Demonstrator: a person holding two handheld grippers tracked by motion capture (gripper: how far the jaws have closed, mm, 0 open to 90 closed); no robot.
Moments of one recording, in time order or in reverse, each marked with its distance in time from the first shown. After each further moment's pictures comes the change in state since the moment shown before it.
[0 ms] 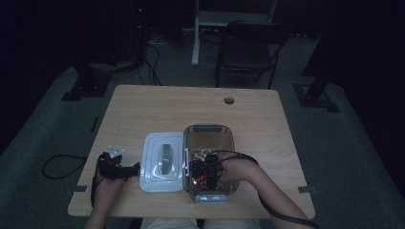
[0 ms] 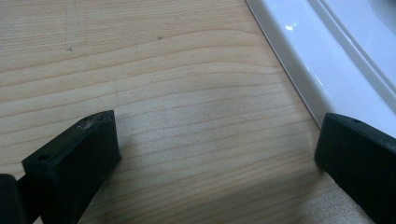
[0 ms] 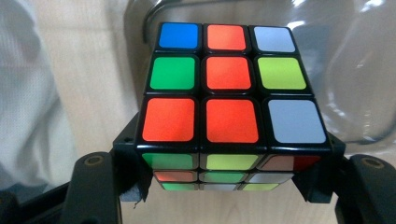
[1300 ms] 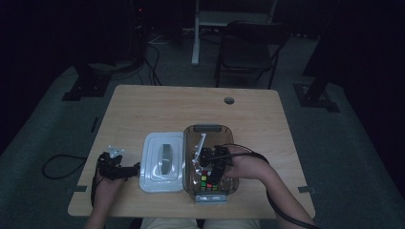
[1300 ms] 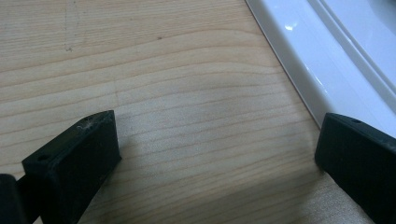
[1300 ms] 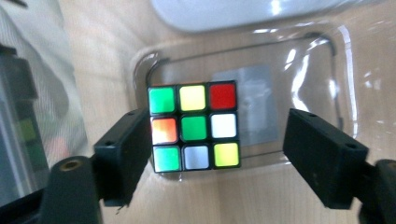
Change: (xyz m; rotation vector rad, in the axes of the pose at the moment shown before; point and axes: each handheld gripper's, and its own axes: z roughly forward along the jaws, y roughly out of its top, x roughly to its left) left arm 0.000 0.000 0.000 0.001 -0.001 0.001; right arm -0.004 -0.035 -0.040 -0.322 -0.030 0.123
